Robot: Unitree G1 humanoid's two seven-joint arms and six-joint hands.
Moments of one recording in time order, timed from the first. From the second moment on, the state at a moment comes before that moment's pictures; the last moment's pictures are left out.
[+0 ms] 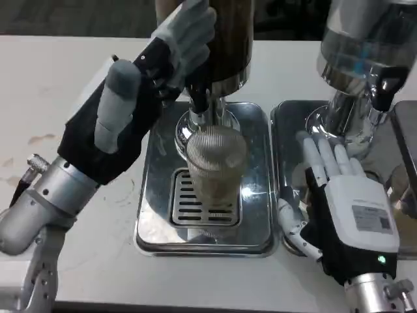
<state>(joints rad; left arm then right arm) -0.26 0.36 -0.03 0.15 -0.49 -0.36 -0.63 0.14 -0.24 0.37 -0.04 -0.96 0.14 -0.42</state>
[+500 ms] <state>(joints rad) -0.35 0.29 -0.01 0.25 -0.42 -0.32 -0.70 0.14 -0.24 0.38 -0.04 -0.98 0.15 -0.43</state>
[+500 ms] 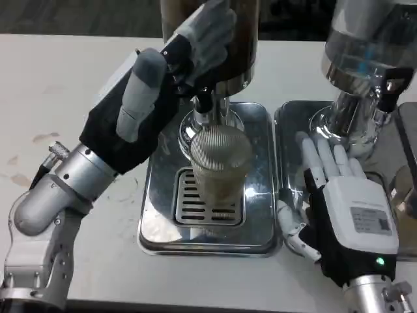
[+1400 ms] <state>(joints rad) -0.33 0.36 -0.07 0.14 -0.15 -0.40 -0.66 0.13 -0.24 0.32 -0.04 -0.74 -0.01 -0.38</state>
